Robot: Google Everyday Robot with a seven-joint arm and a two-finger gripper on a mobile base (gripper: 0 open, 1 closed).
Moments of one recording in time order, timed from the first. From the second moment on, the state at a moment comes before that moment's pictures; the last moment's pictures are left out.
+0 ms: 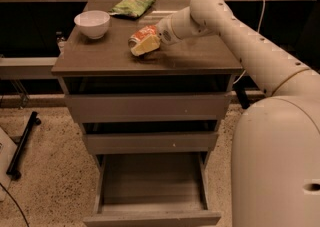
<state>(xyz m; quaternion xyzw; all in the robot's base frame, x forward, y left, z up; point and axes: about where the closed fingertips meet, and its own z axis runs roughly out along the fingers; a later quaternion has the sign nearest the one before) 0.807 0.032 0.844 -0.46 0.75 0.21 0.43</state>
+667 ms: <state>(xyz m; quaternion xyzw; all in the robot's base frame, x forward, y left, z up) 0.747 0.017 0.892 -0.47 0.71 0.21 0.47</state>
